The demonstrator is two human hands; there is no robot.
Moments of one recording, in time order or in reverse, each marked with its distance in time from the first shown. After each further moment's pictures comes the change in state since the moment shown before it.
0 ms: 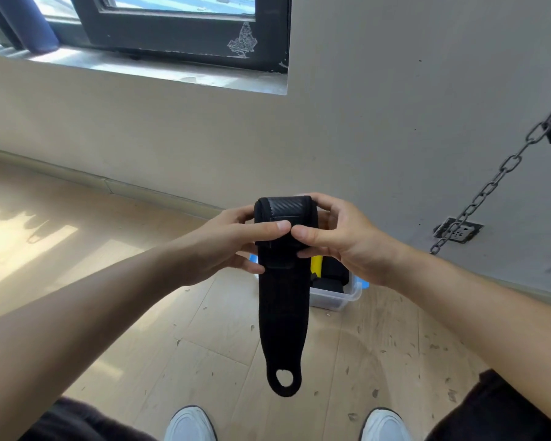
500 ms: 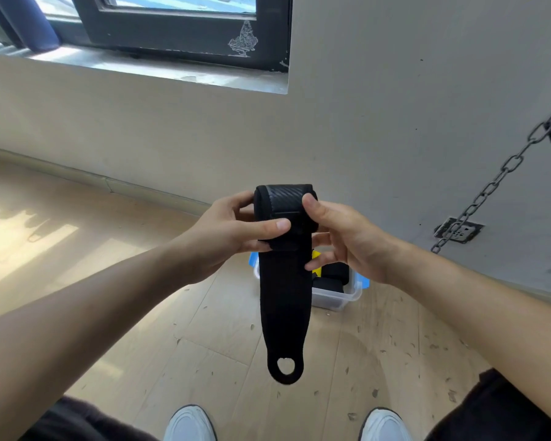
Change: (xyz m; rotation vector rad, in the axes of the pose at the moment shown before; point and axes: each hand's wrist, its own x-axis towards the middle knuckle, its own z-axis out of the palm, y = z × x) left_hand 0.006 -0.005 -0.002 -0.152 0.053 0.177; right_hand 0.001 -0.007 -0.001 -0.082 -0.028 0.171
